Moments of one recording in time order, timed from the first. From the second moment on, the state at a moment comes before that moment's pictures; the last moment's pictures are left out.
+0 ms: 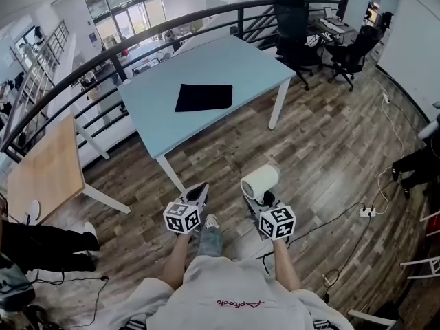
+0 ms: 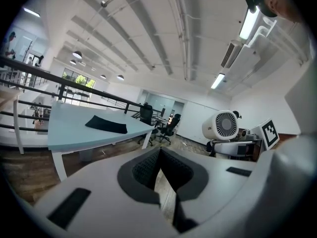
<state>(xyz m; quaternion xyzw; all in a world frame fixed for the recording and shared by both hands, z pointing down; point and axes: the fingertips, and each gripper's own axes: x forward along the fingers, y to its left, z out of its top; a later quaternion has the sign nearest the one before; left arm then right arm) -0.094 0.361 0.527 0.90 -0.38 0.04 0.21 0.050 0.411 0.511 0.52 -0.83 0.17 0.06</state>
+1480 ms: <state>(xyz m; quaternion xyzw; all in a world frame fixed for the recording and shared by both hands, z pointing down) -0.182 0.052 0.537 0.90 -0.36 0.02 0.24 -0.047 0.096 0.501 0.54 -0.82 0.16 0.08</state>
